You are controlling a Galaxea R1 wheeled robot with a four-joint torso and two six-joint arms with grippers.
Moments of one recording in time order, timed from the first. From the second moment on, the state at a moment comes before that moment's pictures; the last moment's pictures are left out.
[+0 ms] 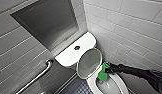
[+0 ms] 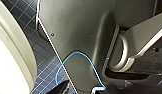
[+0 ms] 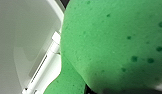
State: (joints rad) left arm 1.34 3.08 -2.72 0.26 0.01 -0.11; right arm -0.35 2.76 -2.27 -0.26 -0.51 0.64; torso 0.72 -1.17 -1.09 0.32
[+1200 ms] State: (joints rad) left arm 1.34 3.08 -2.72 0.26 0.01 -0.11; right arm -0.43 2.52 -1.79 -0.63 -0.66 1.13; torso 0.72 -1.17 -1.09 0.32
